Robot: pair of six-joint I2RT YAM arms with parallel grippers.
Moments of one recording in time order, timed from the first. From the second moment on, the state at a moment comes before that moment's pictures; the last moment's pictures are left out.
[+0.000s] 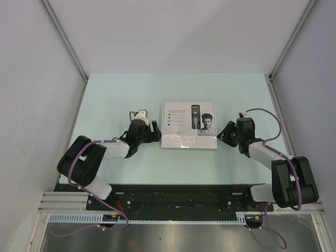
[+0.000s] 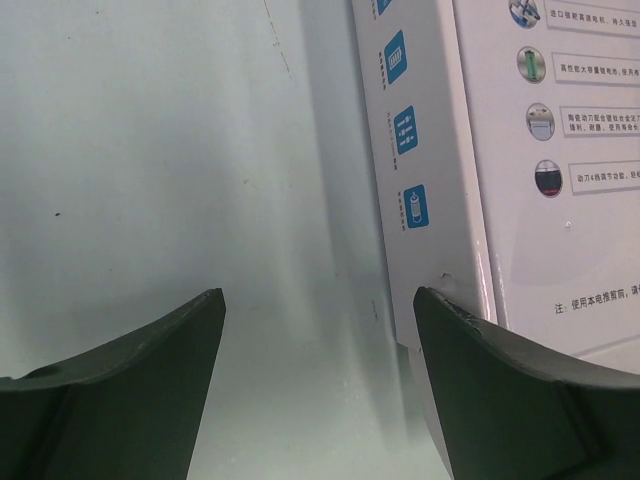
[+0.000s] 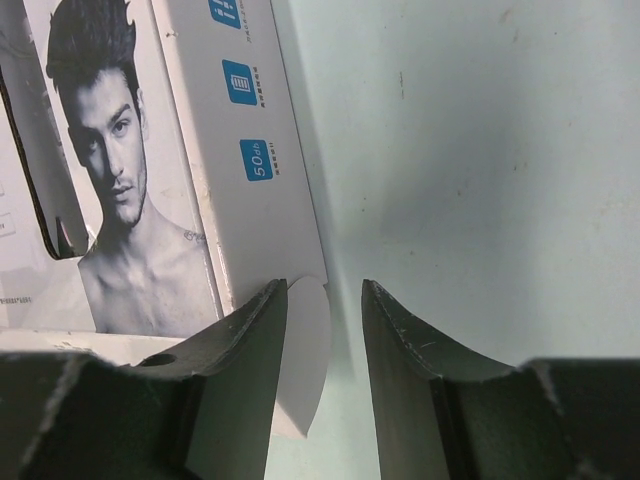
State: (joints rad) left arm -0.49 1.57 0.55 0.42 -0.05 -0.49; right arm 0.16 1.32 0.52 0.06 -0.16 0.65
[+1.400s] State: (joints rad) left arm -0.55 1.40 0.57 0.46 -0.07 -0.44; right arm 0.30 0.79 0.45 -0.34 -0.14 0.68
